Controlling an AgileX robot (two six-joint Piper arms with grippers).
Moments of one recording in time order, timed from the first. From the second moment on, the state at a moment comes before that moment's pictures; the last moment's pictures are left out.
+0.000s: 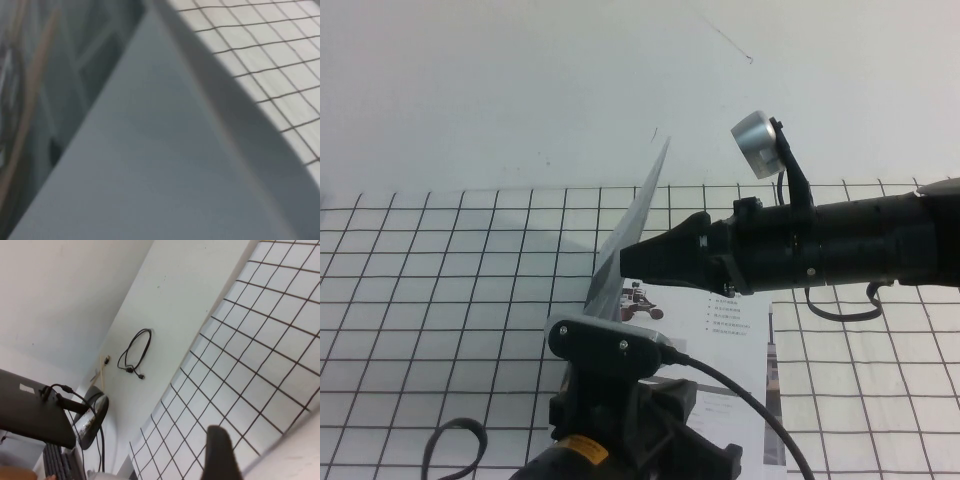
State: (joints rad) right arm 0.41 1.76 -1.06 1.68 0.97 -1.17; left arm -1.11 1.42 -0.57 -1.06 -0.44 0.41
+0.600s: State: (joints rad) right arm 0.41 1.76 -1.06 1.65 0.99 -1.19; left arm -1.11 1.34 -0.57 -1.13 -0.58 0.41
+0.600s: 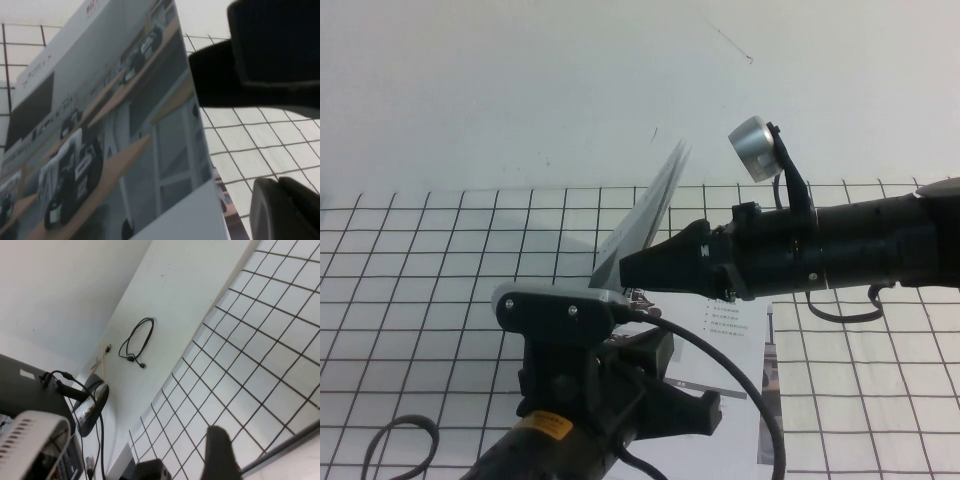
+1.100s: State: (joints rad) right arm 0.41 1.76 -1.06 1.65 1.01 -1.19; left arm -1.11 1.34 -0.57 -1.29 -0.65 0.58
